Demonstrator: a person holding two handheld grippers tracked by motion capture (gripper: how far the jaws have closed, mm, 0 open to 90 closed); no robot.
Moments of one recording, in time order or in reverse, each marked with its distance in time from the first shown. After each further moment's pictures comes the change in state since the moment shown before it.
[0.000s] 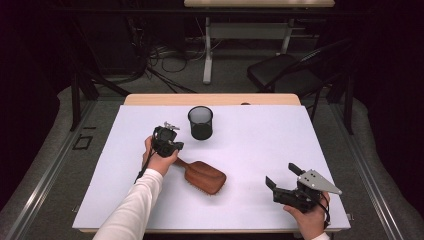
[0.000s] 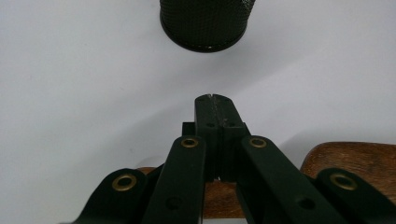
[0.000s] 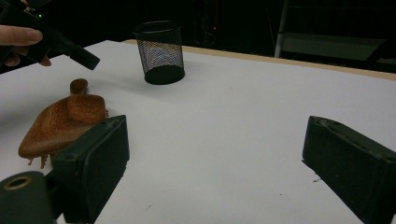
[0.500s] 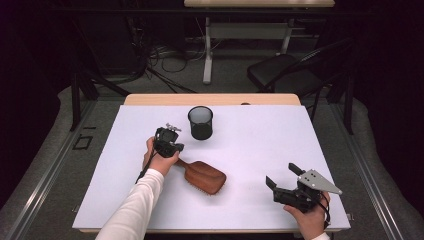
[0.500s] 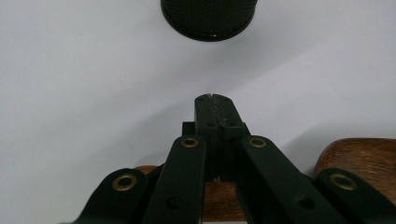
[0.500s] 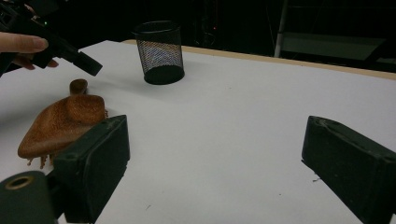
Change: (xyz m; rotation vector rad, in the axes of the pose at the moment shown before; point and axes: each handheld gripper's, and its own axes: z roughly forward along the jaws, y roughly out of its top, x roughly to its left) left arm -0.001 -0.002 0.009 0.034 0.023 0.013; right arm -0.001 0.000 0.000 -0.002 0.000 -0.001
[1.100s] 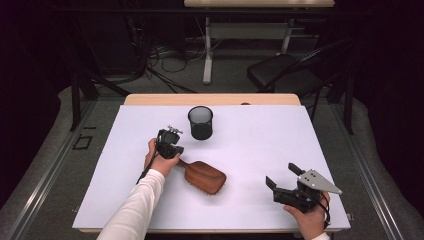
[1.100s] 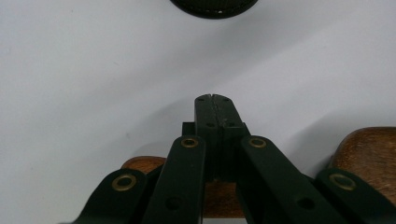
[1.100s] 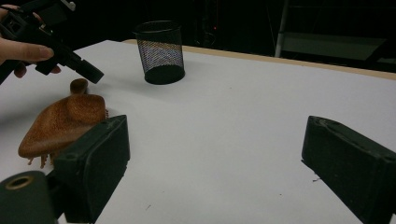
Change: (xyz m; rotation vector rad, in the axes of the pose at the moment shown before) left arm 0.000 -0.003 0.010 0.065 0.010 0.004; right arm 0.000 0.000 0.000 0.001 0.002 0.000
